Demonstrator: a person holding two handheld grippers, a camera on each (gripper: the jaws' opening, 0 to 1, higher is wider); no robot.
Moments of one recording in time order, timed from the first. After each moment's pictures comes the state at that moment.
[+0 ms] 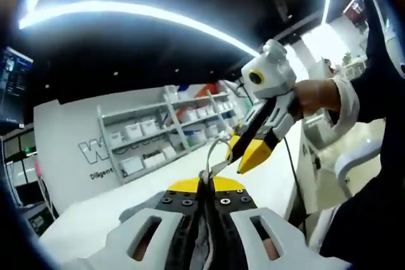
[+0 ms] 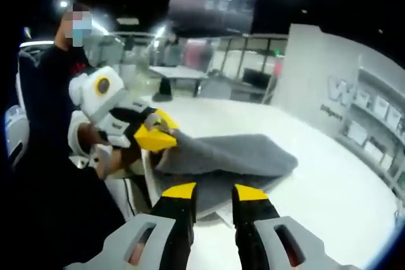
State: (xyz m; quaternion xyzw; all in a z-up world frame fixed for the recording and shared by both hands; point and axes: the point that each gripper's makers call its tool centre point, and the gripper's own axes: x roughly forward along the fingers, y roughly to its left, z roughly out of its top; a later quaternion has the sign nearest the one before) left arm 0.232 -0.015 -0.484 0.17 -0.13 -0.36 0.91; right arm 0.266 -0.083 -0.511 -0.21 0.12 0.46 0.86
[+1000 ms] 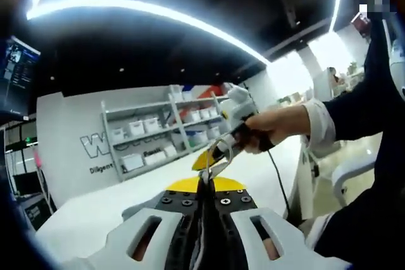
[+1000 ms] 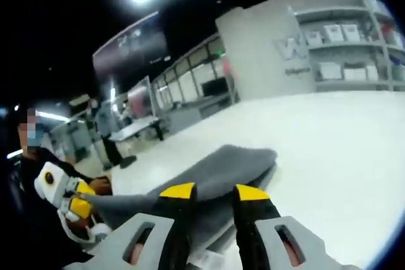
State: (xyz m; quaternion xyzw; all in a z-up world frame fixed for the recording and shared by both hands) left arm 0.226 -0.002 -0.471 0.14 -0.12 -0.35 0.92; right arm 0.376 -0.085 -0.498 0.10 0.18 0.40 0.89
